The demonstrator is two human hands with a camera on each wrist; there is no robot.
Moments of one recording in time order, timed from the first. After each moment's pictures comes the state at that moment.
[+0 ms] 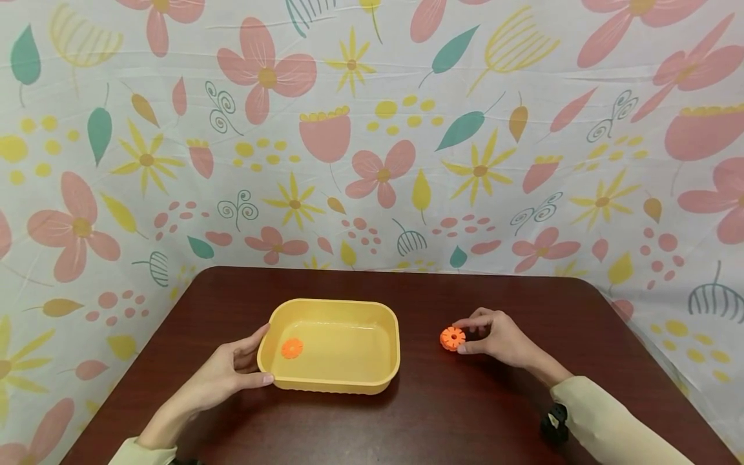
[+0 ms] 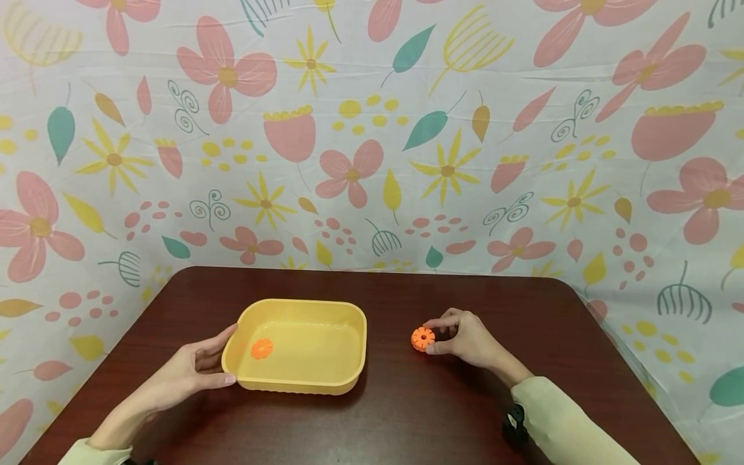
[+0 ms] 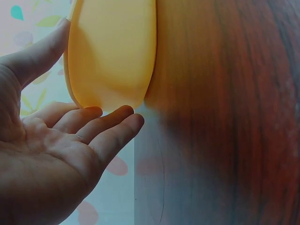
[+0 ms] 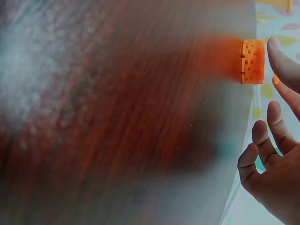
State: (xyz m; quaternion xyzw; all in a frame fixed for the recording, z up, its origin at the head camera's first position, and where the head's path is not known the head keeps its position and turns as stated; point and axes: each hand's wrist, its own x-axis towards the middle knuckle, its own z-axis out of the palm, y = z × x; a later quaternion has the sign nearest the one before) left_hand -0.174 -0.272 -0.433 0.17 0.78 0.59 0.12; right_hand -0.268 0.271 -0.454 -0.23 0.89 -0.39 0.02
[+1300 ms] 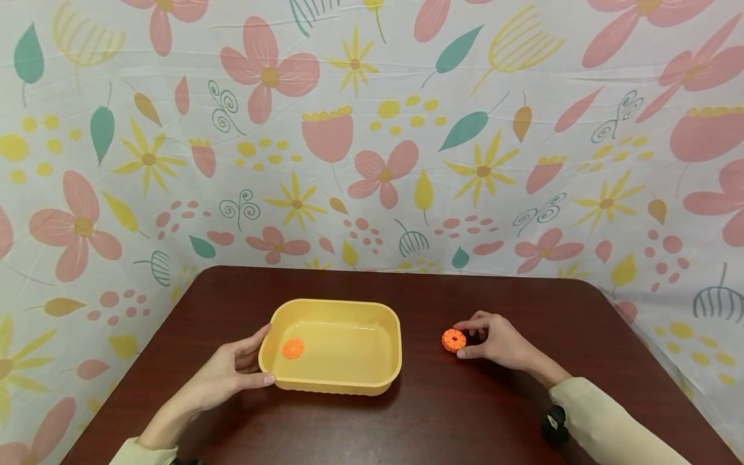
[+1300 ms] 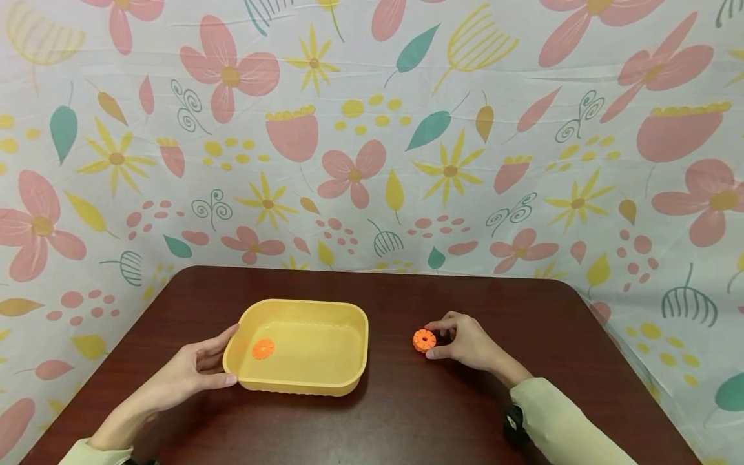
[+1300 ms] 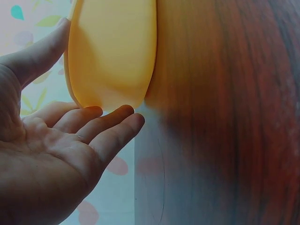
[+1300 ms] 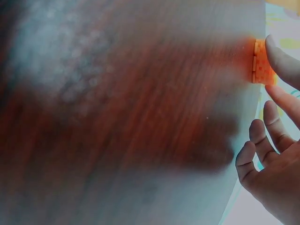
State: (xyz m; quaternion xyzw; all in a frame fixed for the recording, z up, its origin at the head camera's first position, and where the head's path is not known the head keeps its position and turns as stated) left_hand -0.176 -0.274 -0.437 0.18 0.78 0.59 0.11; right_hand -0.275 0.269 -0.461 -0.24 0.91 -0.34 0.03
